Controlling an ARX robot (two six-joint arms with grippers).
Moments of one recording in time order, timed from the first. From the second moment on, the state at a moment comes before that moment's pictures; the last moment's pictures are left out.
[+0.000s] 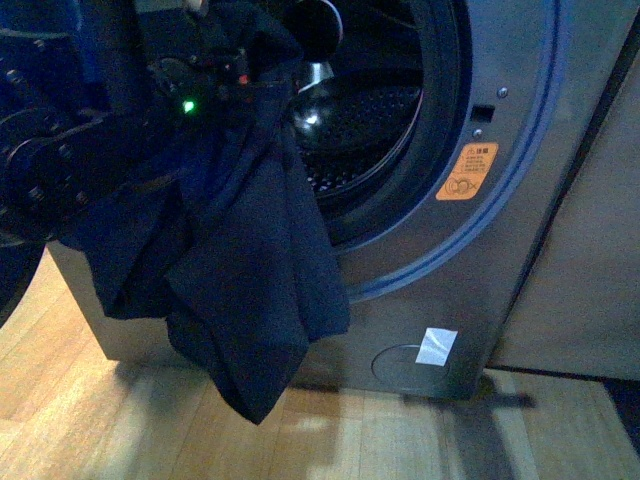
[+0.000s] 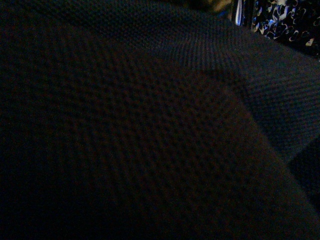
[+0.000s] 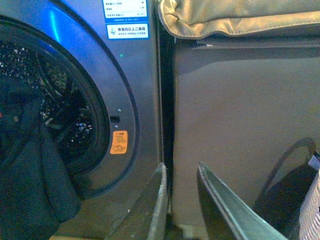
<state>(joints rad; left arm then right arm) -0.23 2.16 1.17 1.00 0.04 -0.08 0.18 0.20 0.26 -0.06 0.17 0.01</state>
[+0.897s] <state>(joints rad) -0.26 2.61 2.04 0.62 -0.23 -0.08 0.00 0.06 0.07 -0.01 0.00 0.00</state>
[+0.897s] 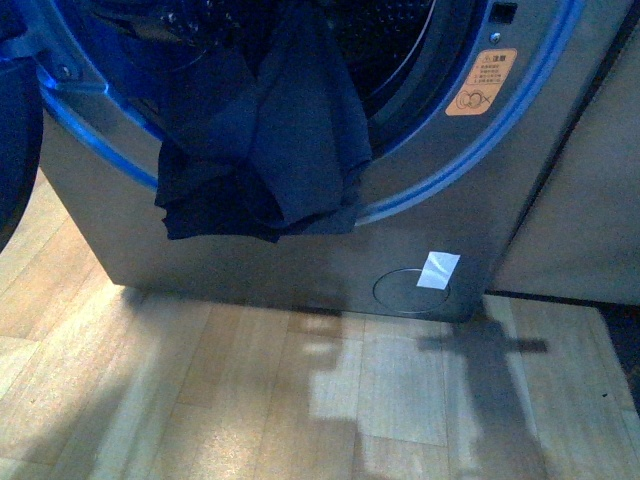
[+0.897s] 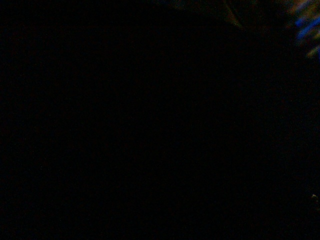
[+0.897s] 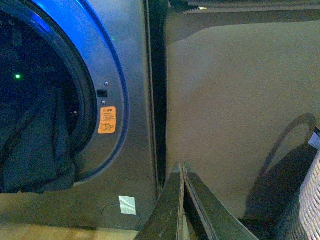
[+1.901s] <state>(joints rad) -0.28 2.75 2.14 0.36 -0.13 -0.16 0.00 0.00 0.01 0.00 0.00 0.00</state>
